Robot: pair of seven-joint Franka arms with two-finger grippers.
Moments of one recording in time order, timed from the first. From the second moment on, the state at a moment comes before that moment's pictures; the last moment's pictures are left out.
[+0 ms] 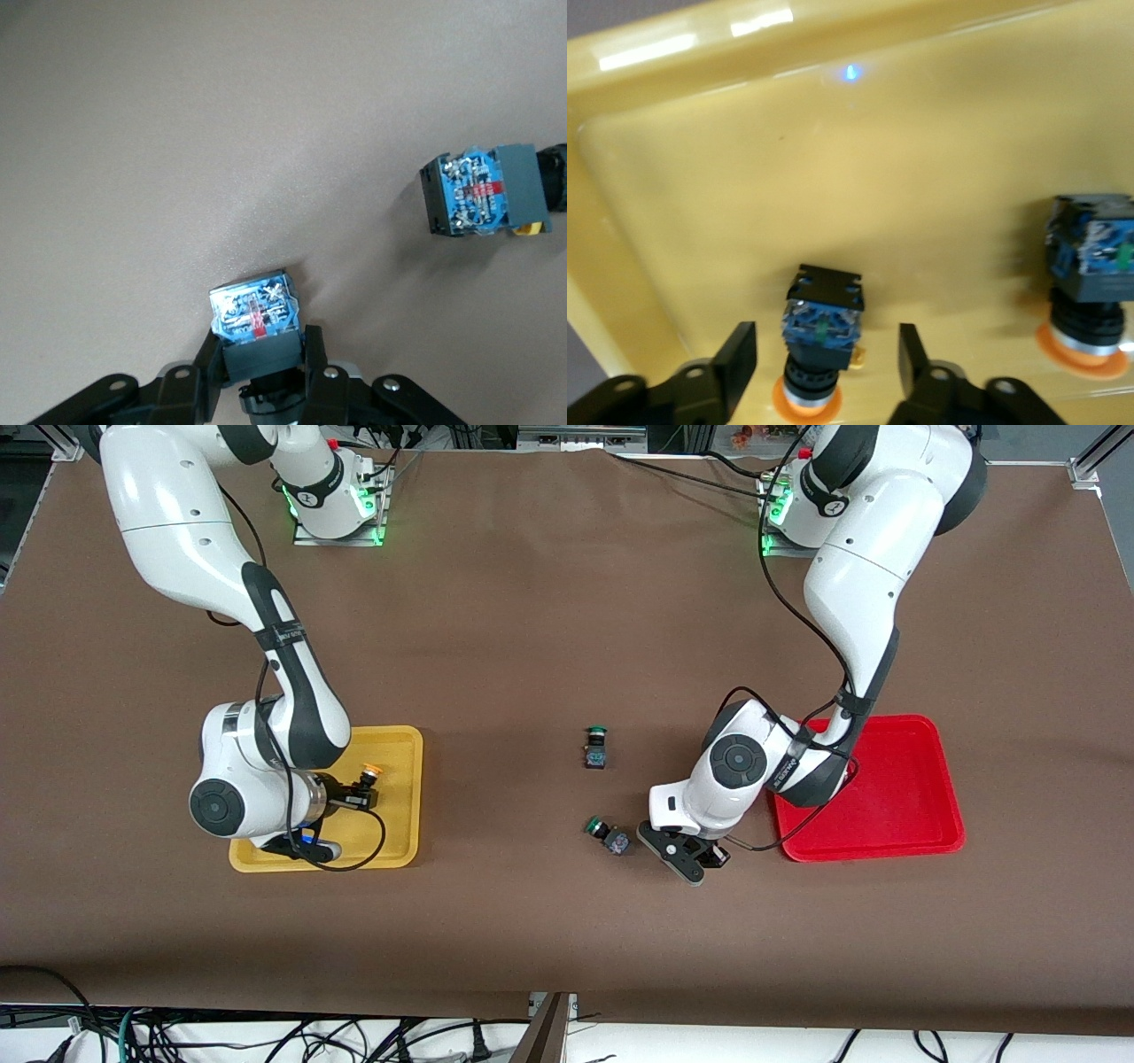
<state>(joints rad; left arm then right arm) -0.22 0.97 -0.26 -1.28 0.35 2.37 0.16 0.18 0.81 -0.02 -1.40 0.11 1.95 0.28</state>
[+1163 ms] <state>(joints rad) 0.08 0.81 -0.25 -1.28 0.35 1.85 0.49 0.10 0.44 -0.04 -1.31 -0.02 1.60 0.09</state>
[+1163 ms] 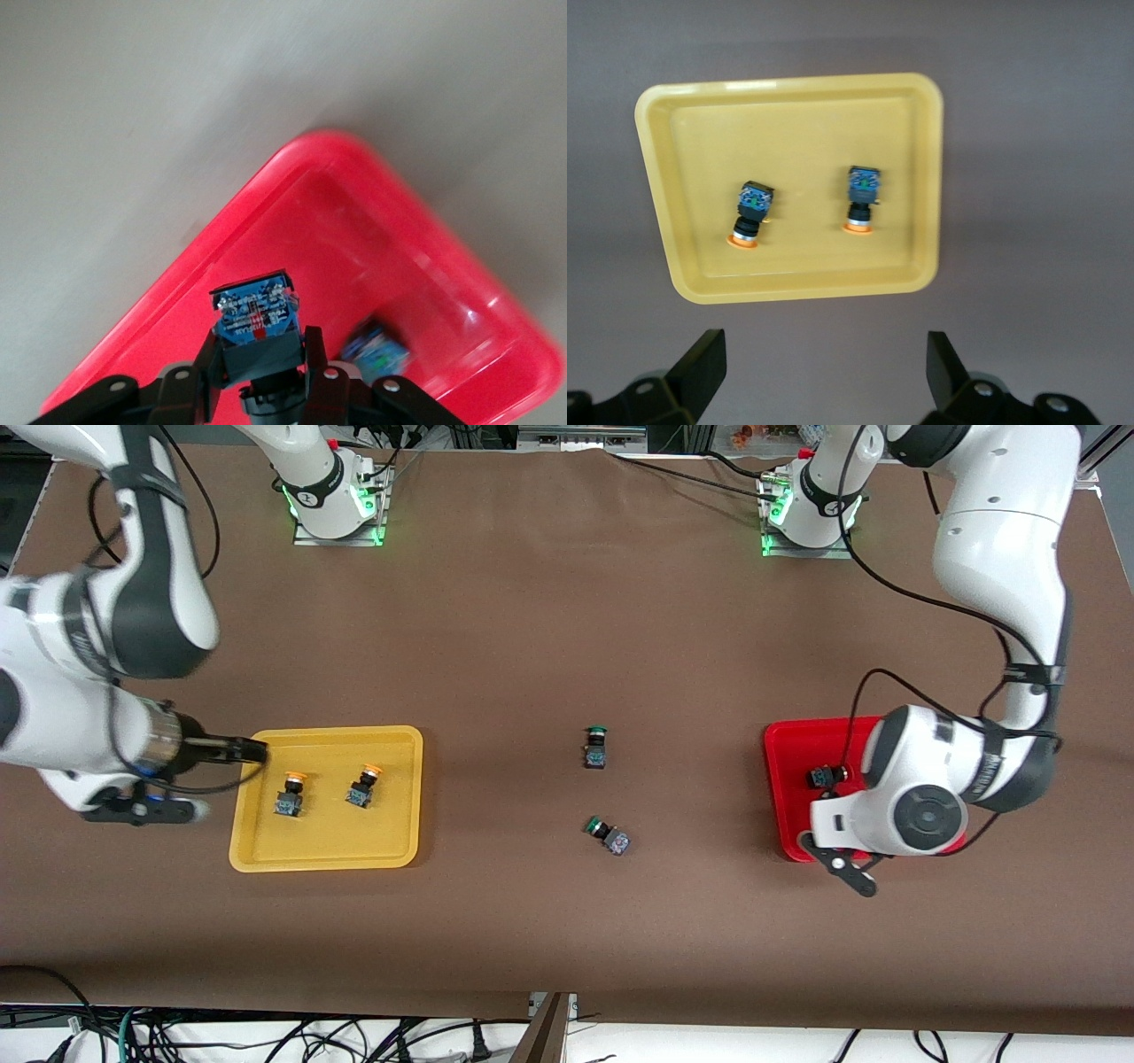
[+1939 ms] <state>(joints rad) 0.12 0.80 -0.27 -1.35 0.35 1.89 0.54 0.03 0.09 -0.02 -1.43 -0.03 1.45 0.07</state>
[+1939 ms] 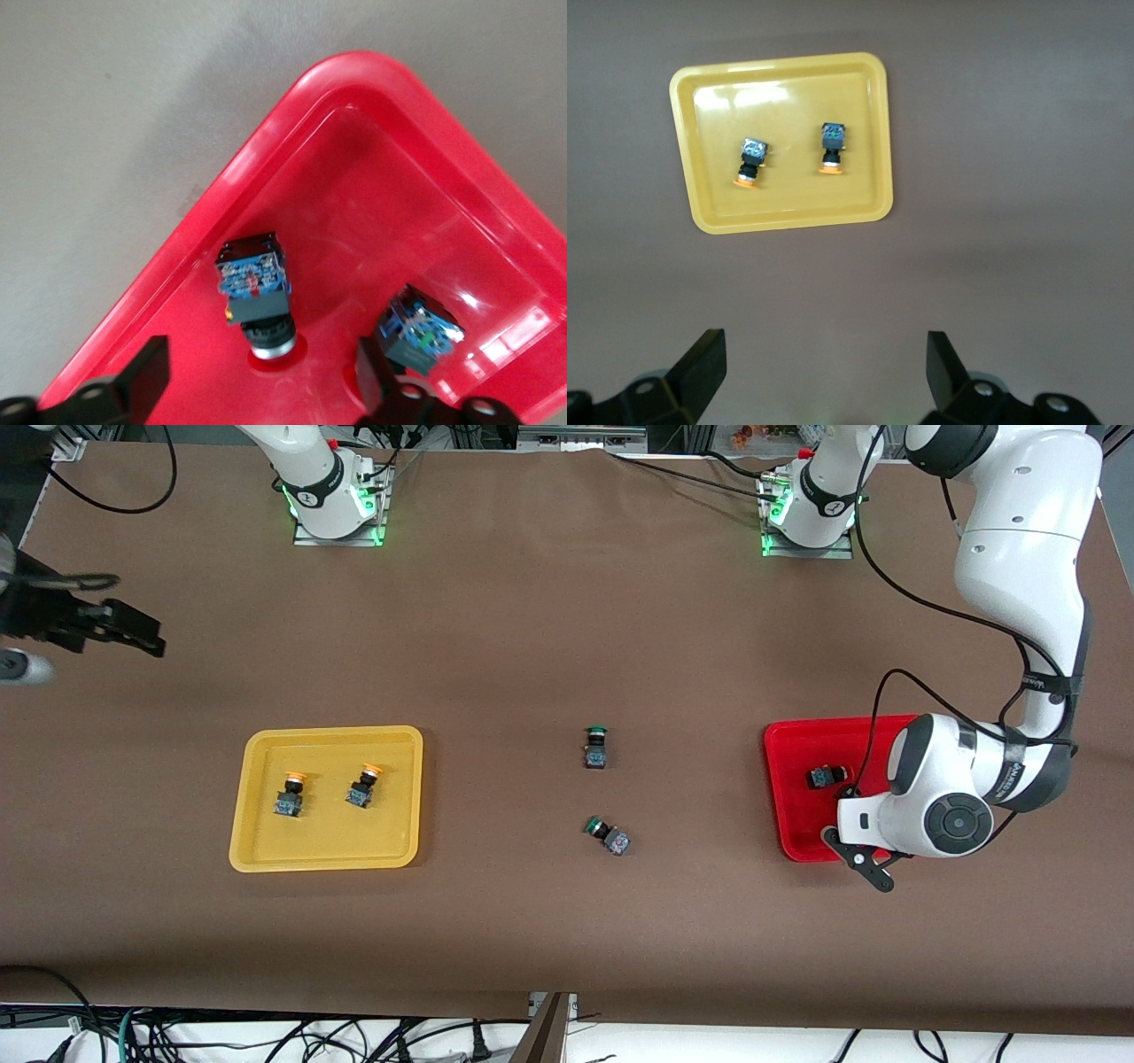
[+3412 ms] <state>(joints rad) 0.18 0.26 -0.37 -1.34 0.14 1.57 -0.14 0.01 0.04 -0.01 -1.45 -0.03 1.37 0.04</state>
